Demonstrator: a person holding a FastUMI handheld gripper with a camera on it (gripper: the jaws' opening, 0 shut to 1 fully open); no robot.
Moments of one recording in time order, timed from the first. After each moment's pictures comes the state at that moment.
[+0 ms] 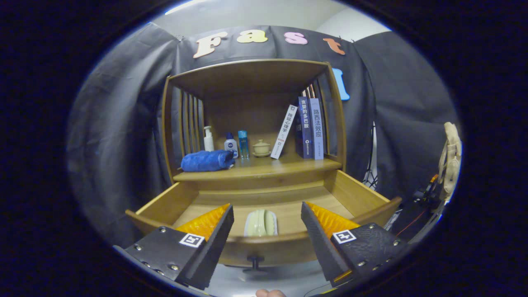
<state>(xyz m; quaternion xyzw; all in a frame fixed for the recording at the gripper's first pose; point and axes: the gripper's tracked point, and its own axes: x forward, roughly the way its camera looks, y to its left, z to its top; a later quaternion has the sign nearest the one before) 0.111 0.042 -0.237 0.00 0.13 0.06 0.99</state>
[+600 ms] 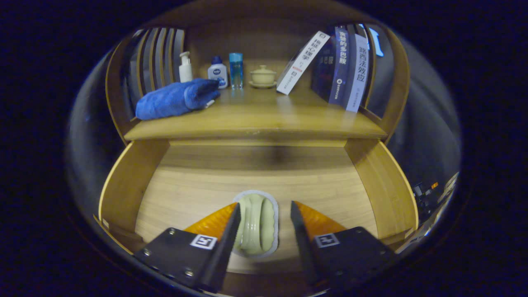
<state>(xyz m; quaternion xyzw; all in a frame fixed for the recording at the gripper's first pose) 0.201 0.042 -0.340 -0.10 0.40 0.03 0.91</state>
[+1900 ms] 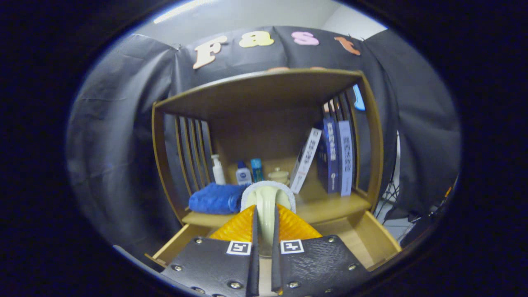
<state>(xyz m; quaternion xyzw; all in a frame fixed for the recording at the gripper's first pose) 0.211 0.076 -0.115 0.02 0.07 0.12 0.99</state>
